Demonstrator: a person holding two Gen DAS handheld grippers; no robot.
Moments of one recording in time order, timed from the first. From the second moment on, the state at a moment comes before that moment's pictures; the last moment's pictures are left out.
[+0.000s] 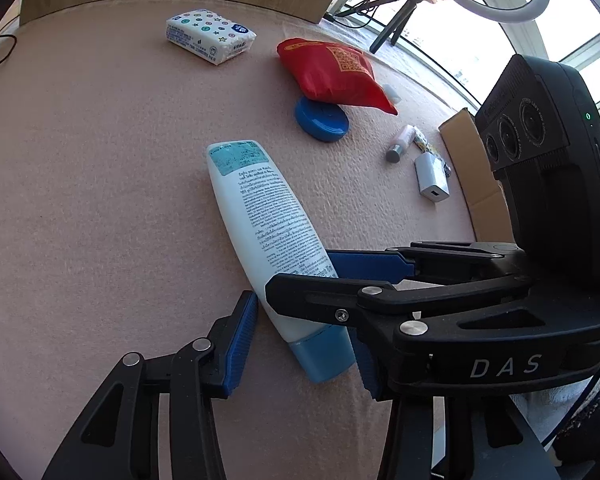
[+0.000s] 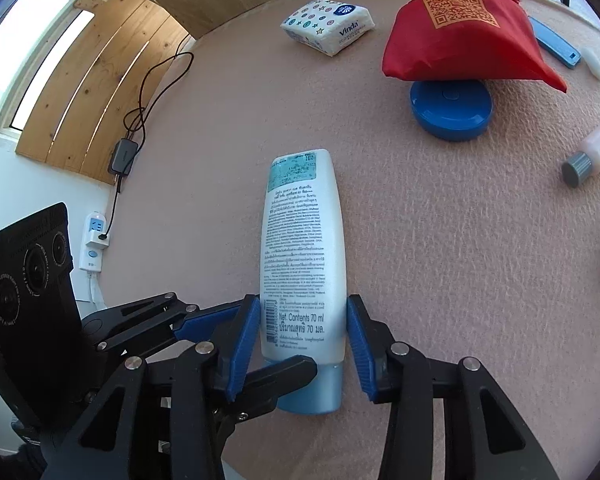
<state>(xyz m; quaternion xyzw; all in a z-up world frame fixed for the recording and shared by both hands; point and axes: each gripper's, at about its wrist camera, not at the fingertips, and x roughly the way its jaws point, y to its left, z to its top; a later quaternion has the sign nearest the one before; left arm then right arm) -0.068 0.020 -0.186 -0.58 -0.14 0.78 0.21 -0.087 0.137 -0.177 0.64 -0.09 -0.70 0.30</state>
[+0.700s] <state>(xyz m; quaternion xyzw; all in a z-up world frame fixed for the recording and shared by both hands) -0.086 0.137 -0.120 -0.53 -0.08 0.79 0.29 -0.073 0.263 -0.108 0.57 -0.14 -0.78 0.22</state>
